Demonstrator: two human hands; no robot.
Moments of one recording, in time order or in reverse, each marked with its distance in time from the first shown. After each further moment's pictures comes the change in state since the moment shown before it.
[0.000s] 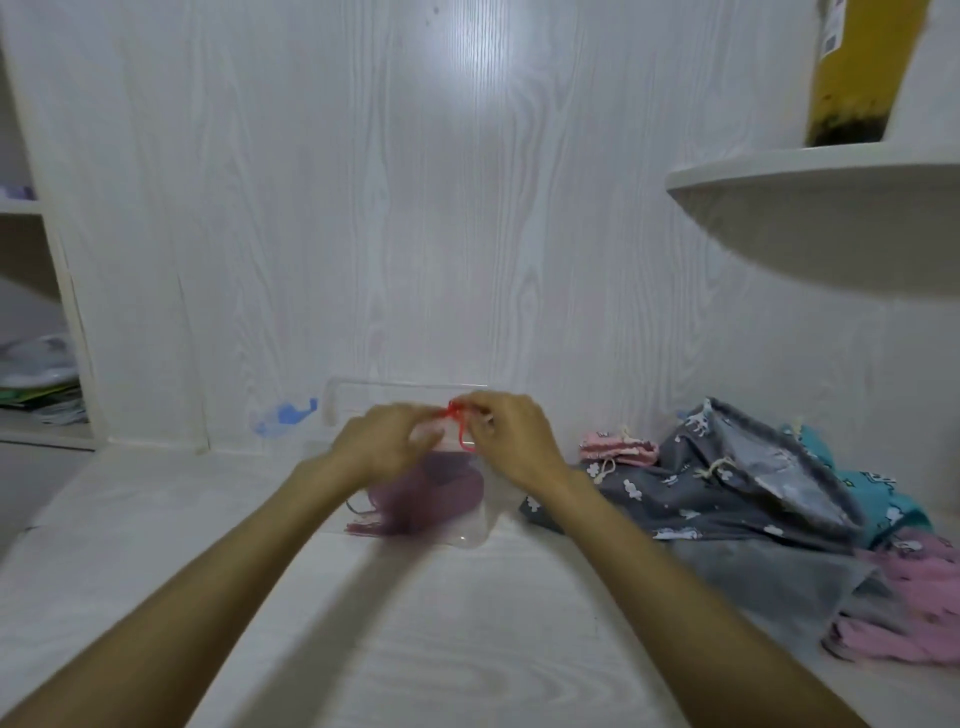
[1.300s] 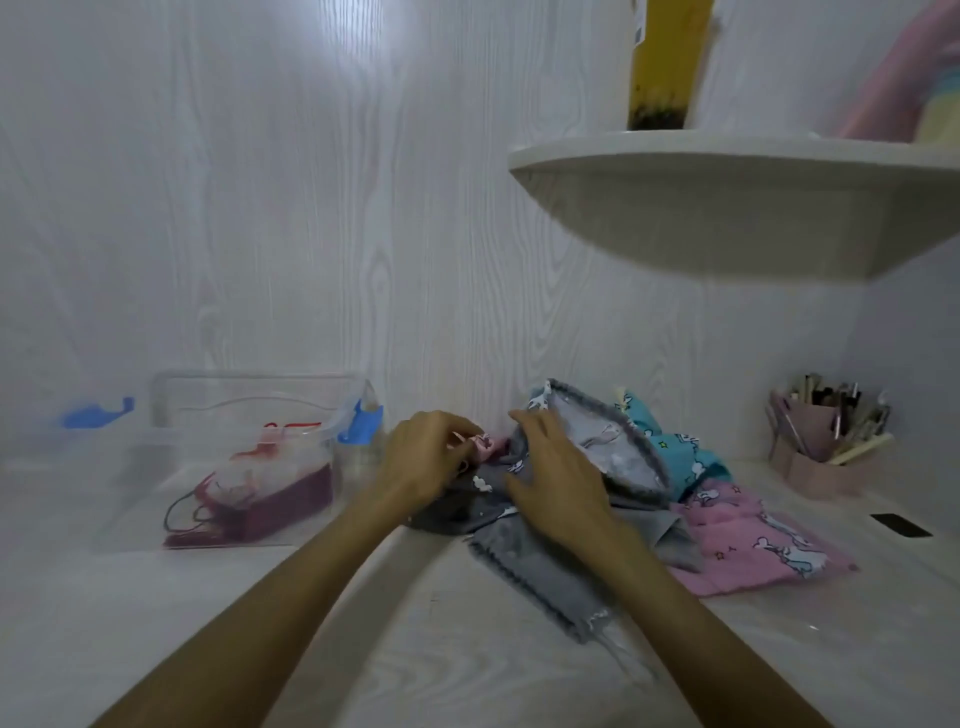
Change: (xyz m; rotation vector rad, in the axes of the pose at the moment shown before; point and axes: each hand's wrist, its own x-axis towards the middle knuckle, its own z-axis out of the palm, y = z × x) left_hand 0.044 0.163 0.105 -0.299 0.215 0.243; right_hand -0.117 0.109 -0.107 -0.361 0.046 0.233
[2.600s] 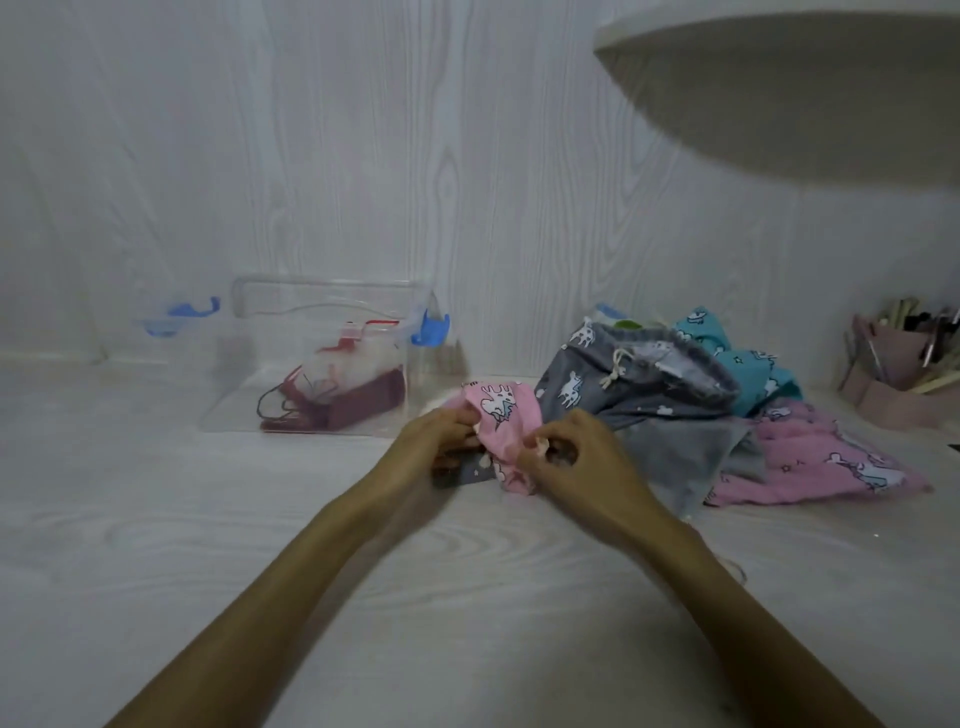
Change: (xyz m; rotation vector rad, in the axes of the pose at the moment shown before) left_hand -0.110 -0.028 -0.028 -0.911 -0.230 -0.516; right_hand -0.064 -0.029 0.035 0.335 -0.184 0.091
